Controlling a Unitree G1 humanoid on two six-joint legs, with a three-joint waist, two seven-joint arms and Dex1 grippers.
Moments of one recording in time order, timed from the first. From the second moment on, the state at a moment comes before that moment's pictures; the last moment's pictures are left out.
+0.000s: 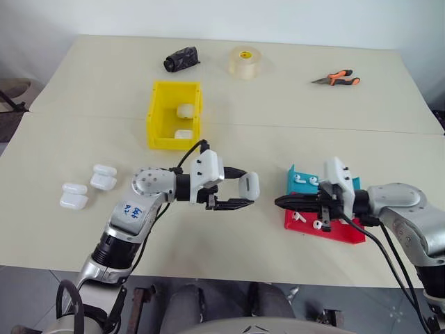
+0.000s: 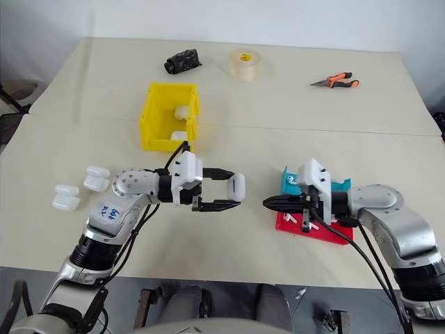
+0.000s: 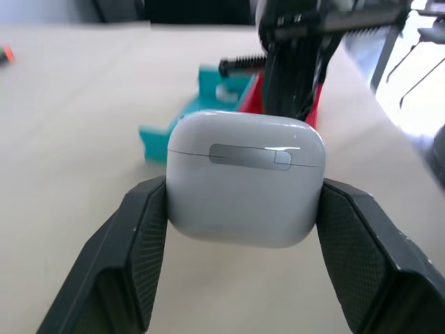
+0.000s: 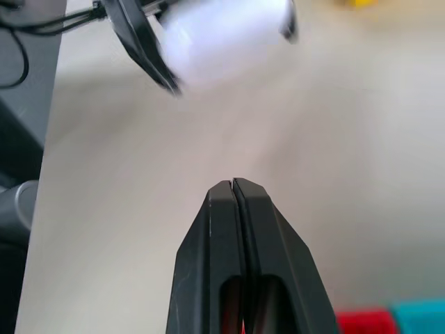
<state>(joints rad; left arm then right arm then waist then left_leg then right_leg) -0.48 0.42 -0.18 -0.18 -0.31 0.33 -1.01 -0.22 -0.78 -0.09 -0.26 0.62 0.41 1.17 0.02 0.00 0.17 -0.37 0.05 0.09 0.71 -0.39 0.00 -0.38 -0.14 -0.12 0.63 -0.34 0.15</state>
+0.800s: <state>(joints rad) -0.21 0.33 0.28 -0.30 -0.48 0.40 -0.44 -0.11 -0.60 -0.24 -0.15 0.58 -0.02 1.13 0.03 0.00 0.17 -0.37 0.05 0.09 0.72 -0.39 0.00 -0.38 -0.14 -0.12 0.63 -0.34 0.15</state>
